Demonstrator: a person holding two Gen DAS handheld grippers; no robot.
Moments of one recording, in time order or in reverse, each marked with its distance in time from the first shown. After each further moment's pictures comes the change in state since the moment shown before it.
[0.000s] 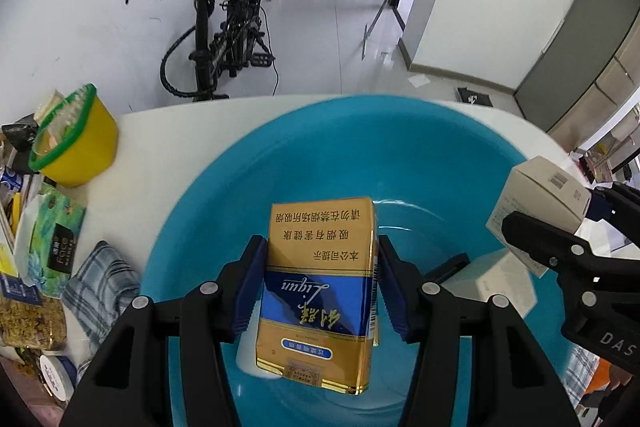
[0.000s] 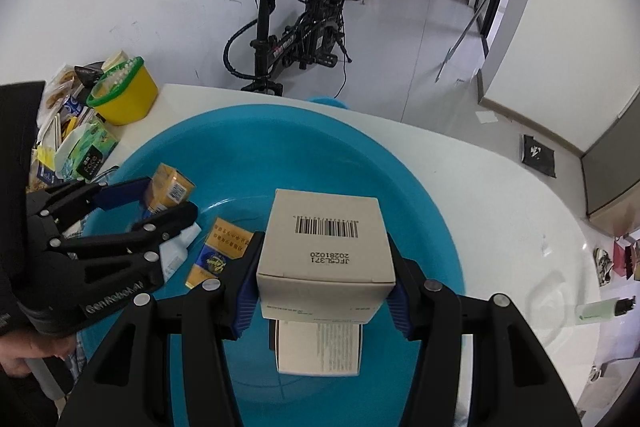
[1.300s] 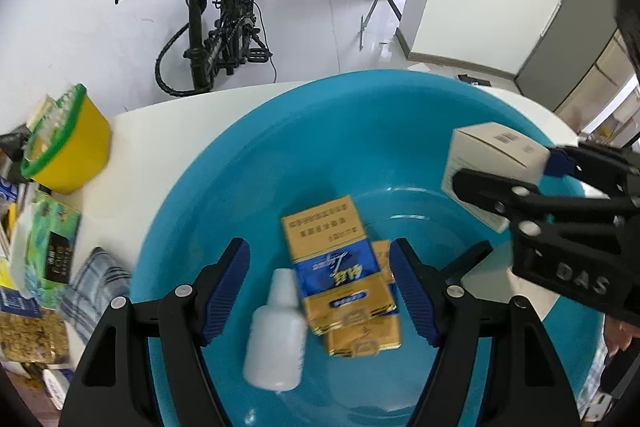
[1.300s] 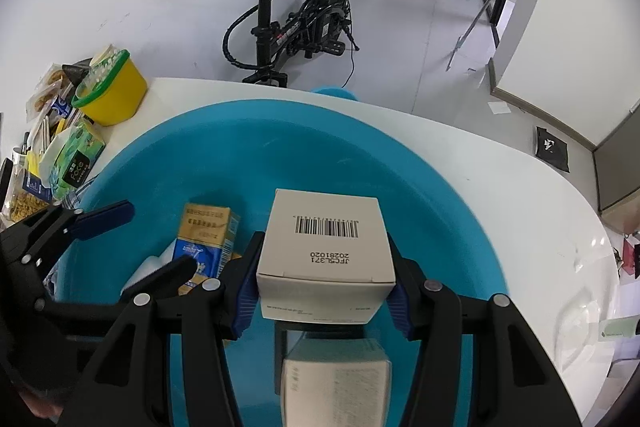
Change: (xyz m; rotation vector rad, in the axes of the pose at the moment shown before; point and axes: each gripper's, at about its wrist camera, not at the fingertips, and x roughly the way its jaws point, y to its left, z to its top) left arm 0.015 0.004 -0.007 0.057 0.010 0.022; right arm 0.049 0.008 0.017 0.004 0.040 0.026
